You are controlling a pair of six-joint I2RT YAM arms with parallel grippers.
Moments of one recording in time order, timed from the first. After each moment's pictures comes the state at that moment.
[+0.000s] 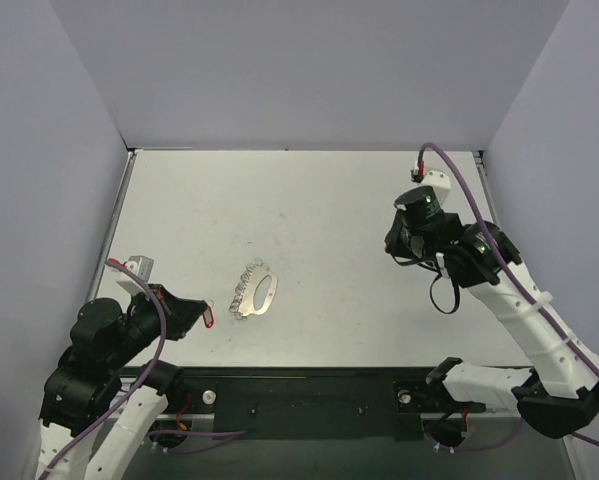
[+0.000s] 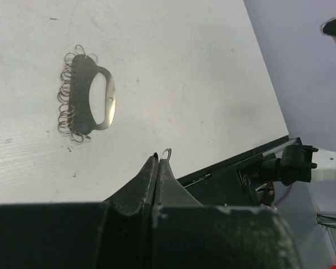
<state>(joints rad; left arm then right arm) -0.33 0.29 0.88 -0.91 0.26 -0.59 0.69 1.11 1.44 -1.06 0.40 0.66</state>
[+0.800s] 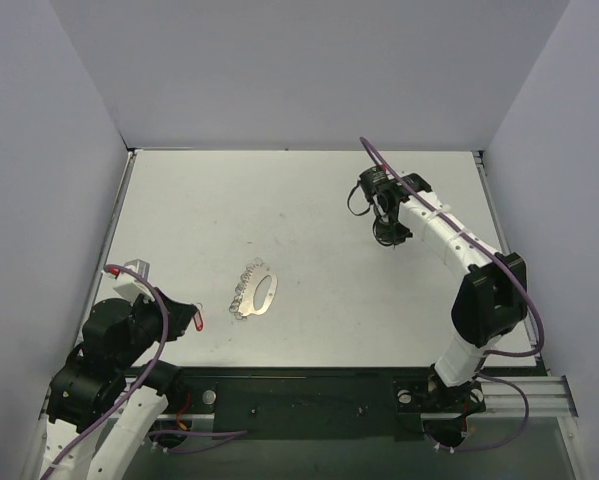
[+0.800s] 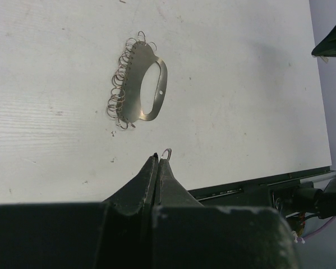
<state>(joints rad) -0.33 0.28 0.82 -1.00 0.06 -0.62 0.44 1.67 1.47 -1.09 0.48 0.48</state>
